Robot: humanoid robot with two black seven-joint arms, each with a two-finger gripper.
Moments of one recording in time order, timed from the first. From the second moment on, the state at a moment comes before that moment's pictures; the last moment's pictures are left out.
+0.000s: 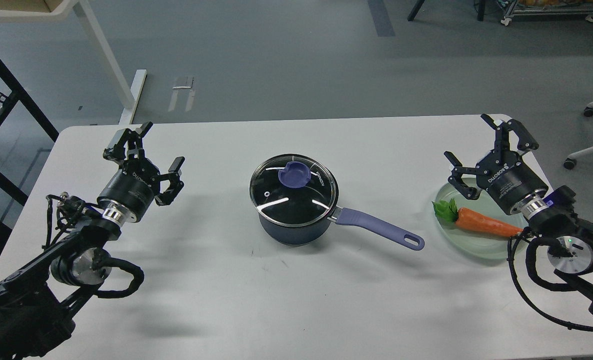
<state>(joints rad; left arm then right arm) -0.36 0.40 -0.85 -1.05 0.25 -0.22 -0.42 0.60 -0.61 0.38 0.92 0.17 0.49 0.49</state>
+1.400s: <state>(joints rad) -0.44 0.54 -0.83 -1.10 0.25 -0.24 -0.42 1.05 -0.84 0.18 1.46 -1.62 0.41 0.49</state>
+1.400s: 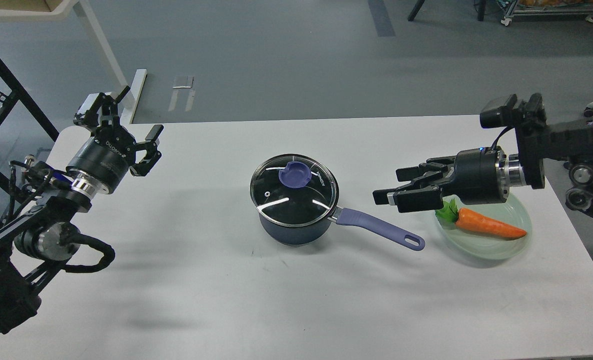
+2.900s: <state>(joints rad) -0.44 0.54 -0.83 -1.17 0.27 -0.22 -0.42 1.08 -0.70 -0.03 1.35 -1.90 0.34 0.49</state>
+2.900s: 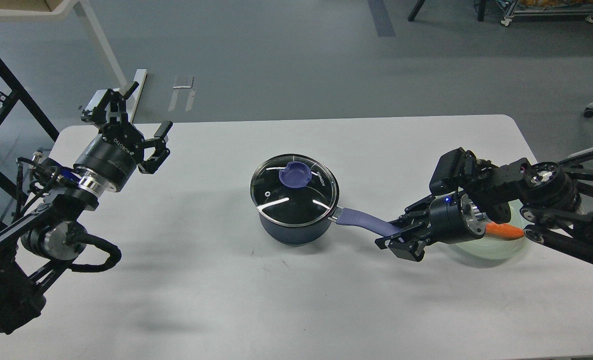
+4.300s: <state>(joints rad) -1.01 0.42 -0.20 -1.08 1.92 0.06 -0.49 1.08 -0.69 -0.03 1.34 -1.90 0.34 0.49</state>
